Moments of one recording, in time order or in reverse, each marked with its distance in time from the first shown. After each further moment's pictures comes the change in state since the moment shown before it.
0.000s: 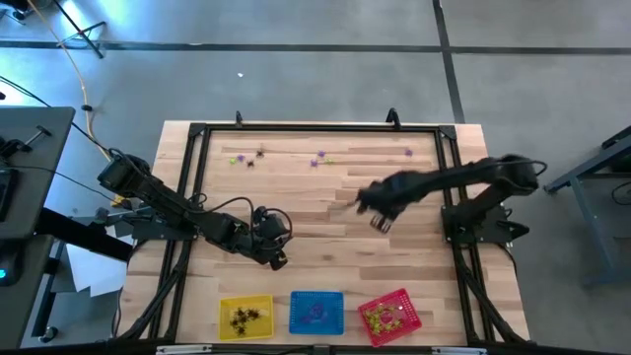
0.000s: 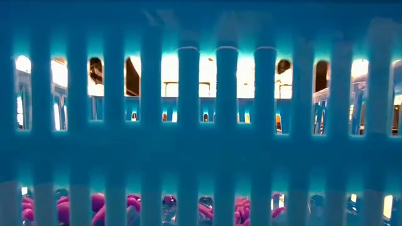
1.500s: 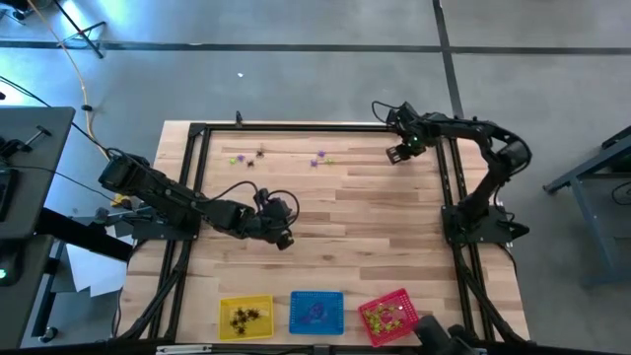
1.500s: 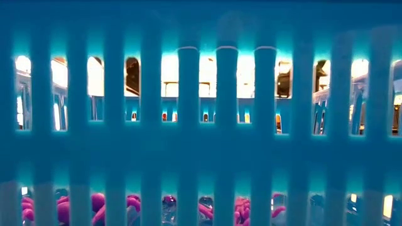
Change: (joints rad) left arm 0.163 0.000 0.000 0.003 -0.052 0.163; right arm -0.965 0.150 -0.132 0.476 -0.120 -0.470
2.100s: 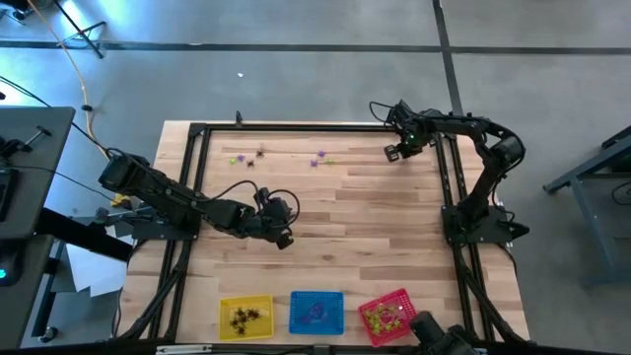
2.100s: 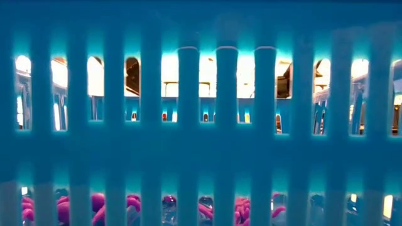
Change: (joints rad) left arm 0.001 0.000 0.000 0.000 0.000 0.023; right arm 0.000 0.065 0.061 -0.067 0.013 0.077
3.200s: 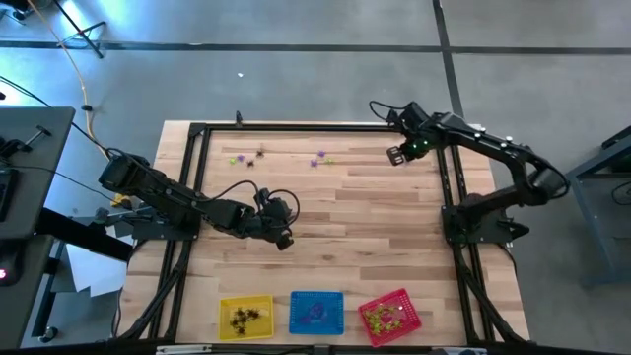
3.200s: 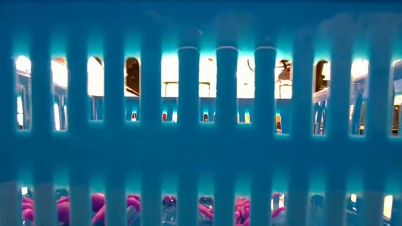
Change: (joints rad) left arm 0.000 0.000 0.000 0.000 0.019 -0.021; right arm 0.178 -0.403 -0.003 -0.207 -0.025 0.119
